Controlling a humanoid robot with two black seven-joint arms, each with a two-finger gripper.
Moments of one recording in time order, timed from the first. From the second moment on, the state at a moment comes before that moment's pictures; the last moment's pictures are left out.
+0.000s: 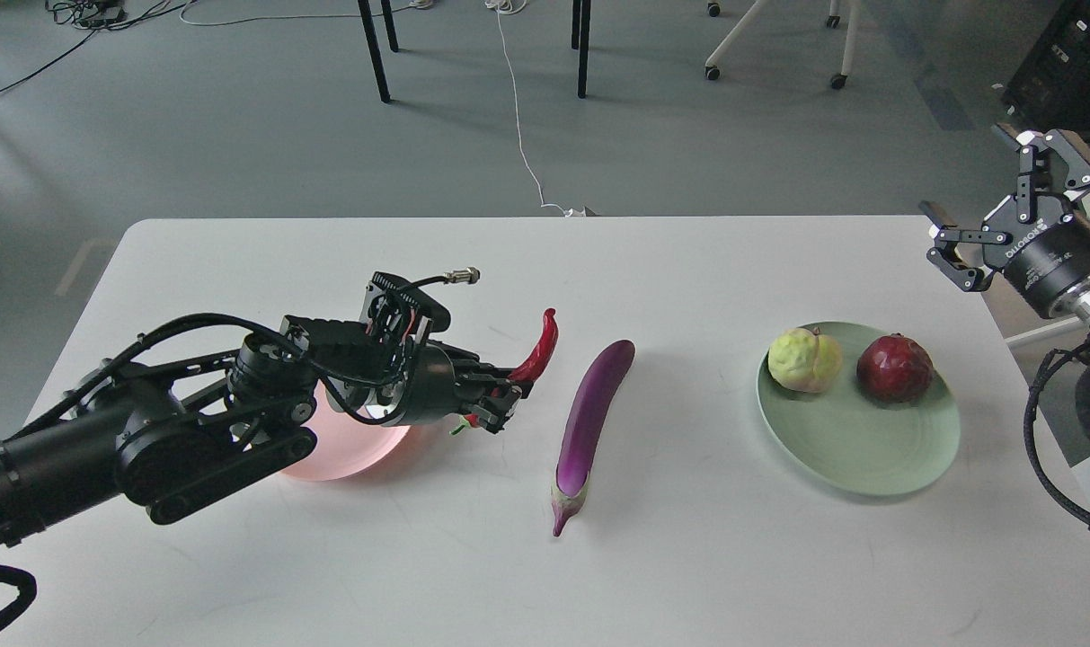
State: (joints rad) left arm -0.80 0.46 -0.43 -1.34 1.81 -0.41 -0.11; right arm 0.77 -0.81 0.25 0.89 0.19 0.49 0.49
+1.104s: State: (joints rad) left arm -0.59 0.90 -0.49 -1.46 1.56 -0.30 -0.12; right arm 0.77 -0.78 0.25 0.89 0.18 0.49 0.49
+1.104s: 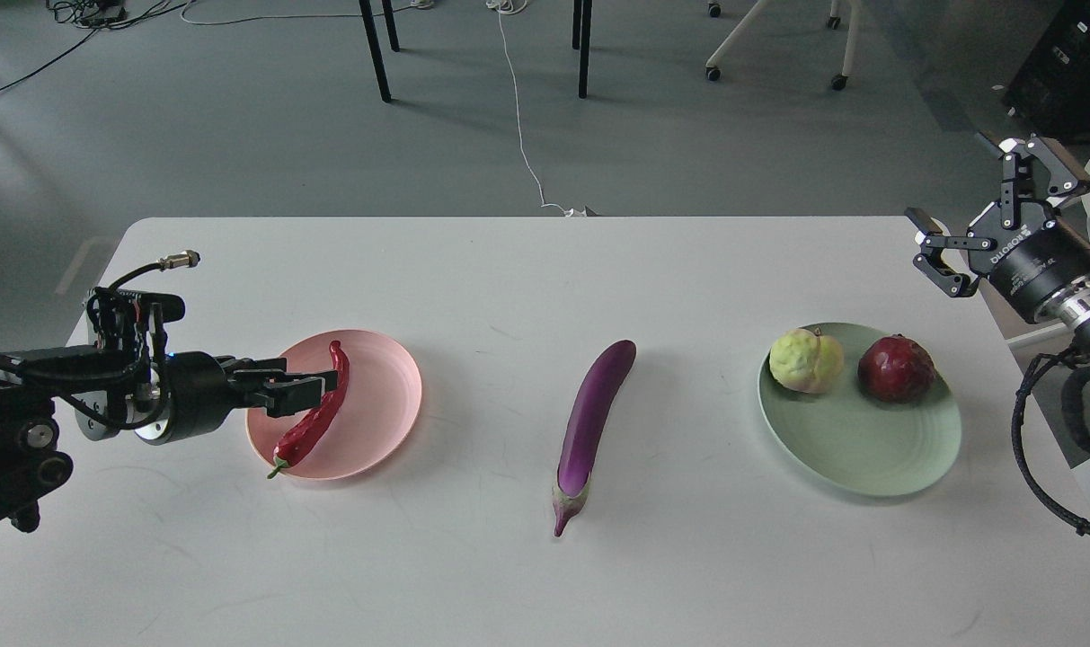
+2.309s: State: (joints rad) left arm -0.92 0.12 -0.22 -1.20 1.79 -0.35 0.17; right arm 1.40 -0.54 -0.18 0.78 0.18 0.41 0.49
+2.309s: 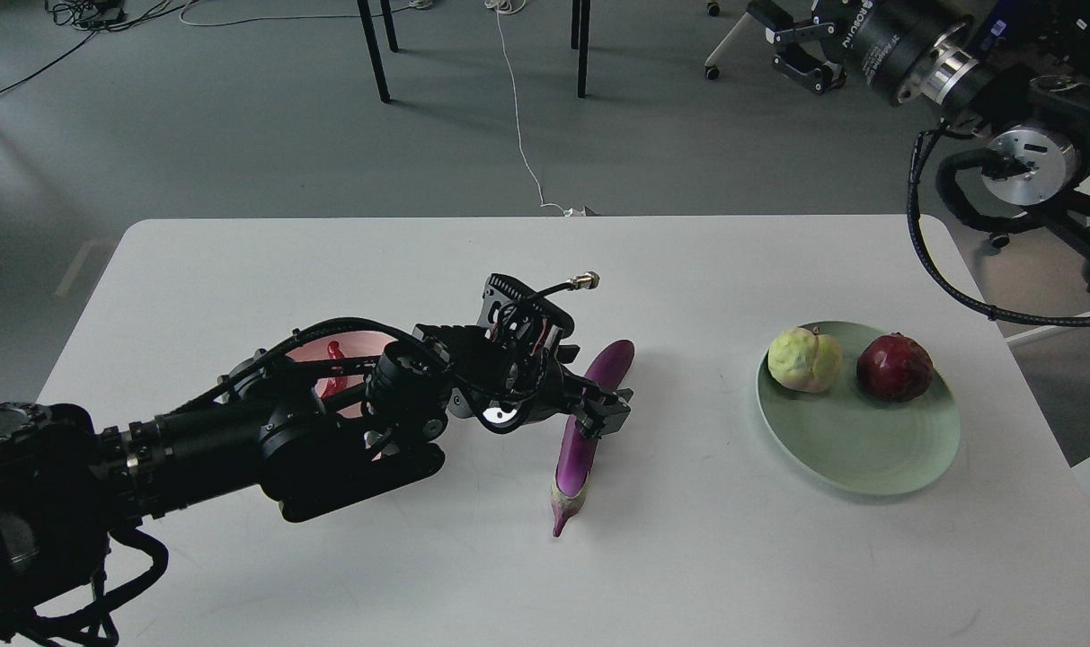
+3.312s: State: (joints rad) left arm -0.88 0.06 -0.19 -1.11 1.78 -0.38 0.18; right arm 1.32 -0.63 -0.17 0.79 0.18 0.42 0.49
